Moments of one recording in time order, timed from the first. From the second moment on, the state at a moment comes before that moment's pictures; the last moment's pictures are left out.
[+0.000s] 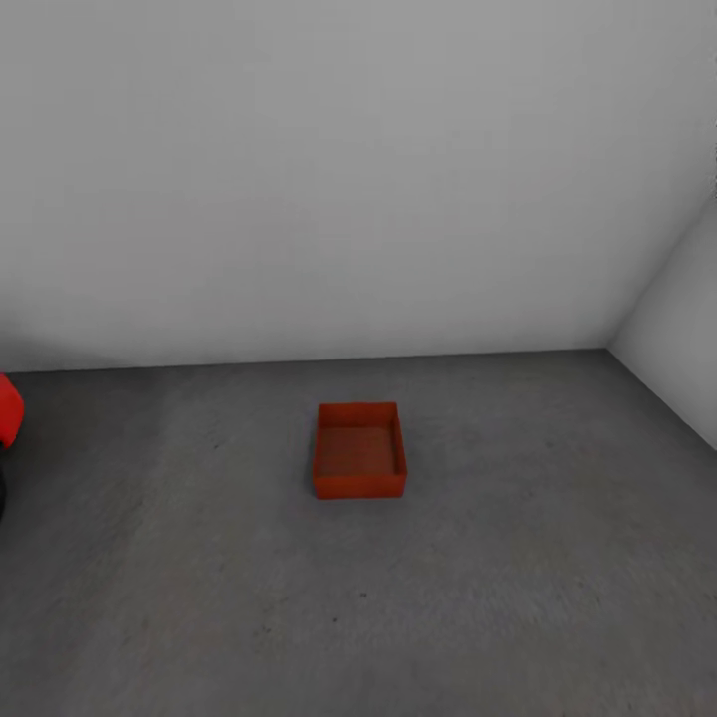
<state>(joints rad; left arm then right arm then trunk) -0.27 0.11 -0.13 -0.01 0.33 -0.09 0.00 -0.16 0.00 0.59 0.03 -0.49 -0.20 -0.07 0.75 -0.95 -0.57</state>
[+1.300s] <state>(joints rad) -0.18 0.03 -0.13 0.00 0.34 -0.12 0.00 -0.13 -0.01 0.58 0.03 -0.50 -0.20 0.01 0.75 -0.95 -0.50</state>
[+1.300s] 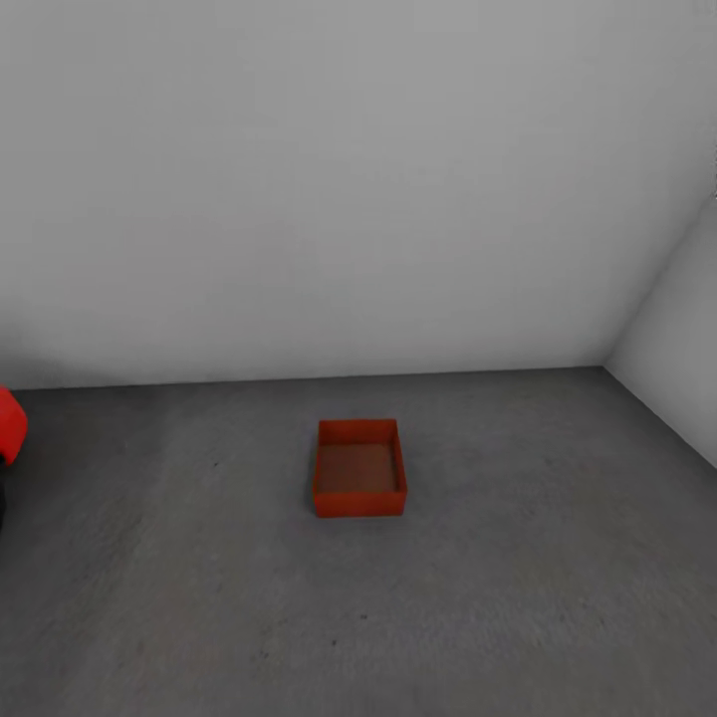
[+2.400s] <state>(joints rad) -0.18 0.03 -0.13 0.00 0.34 -0.13 0.01 -0.13 -0.01 0.58 0.03 -0.50 -0.20 0.01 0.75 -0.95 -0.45</state>
